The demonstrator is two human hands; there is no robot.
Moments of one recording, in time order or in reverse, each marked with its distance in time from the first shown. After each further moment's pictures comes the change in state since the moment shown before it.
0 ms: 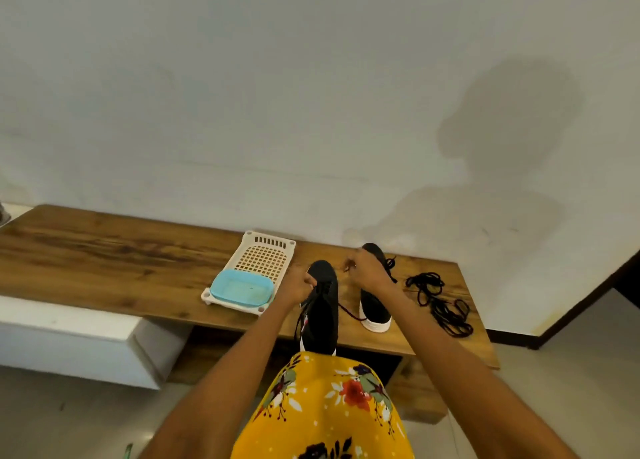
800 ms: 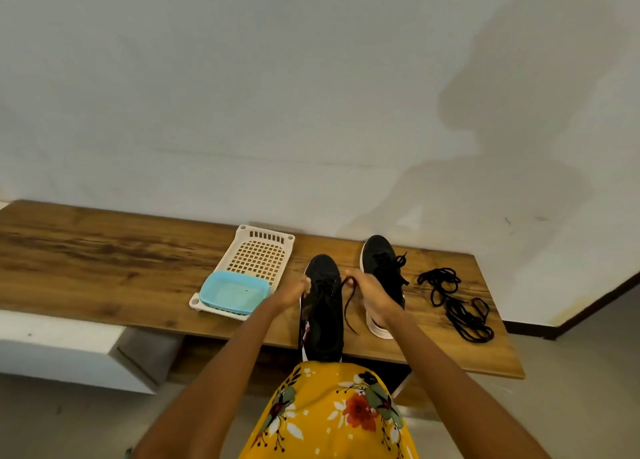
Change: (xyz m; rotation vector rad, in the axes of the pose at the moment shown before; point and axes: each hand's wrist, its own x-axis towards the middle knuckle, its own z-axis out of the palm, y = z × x) left_hand 0.052 -0.026 0.008 -0.169 -0.240 -0.096; right_hand 0.021 0.040 0.053 1.016 -0.152 0.393
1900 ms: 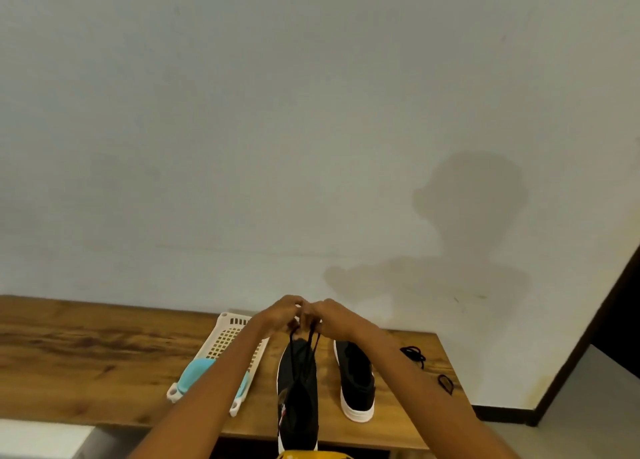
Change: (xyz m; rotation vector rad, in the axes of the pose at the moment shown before) left_hand -0.068 0.135 -0.044 -0.038 -0.020 0.253; right_hand -0.081 -0.140 0.009 -1.222 -0.174 -0.709
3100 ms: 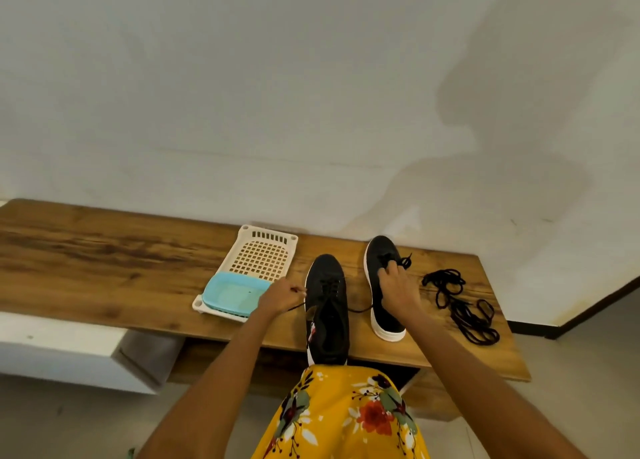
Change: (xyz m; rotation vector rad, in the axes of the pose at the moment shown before) left_hand 0.034 -0.183 0.018 0.393 0.136 -0.217; right_hand -0.008 0.114 0.130 -0.490 -0.013 0.566
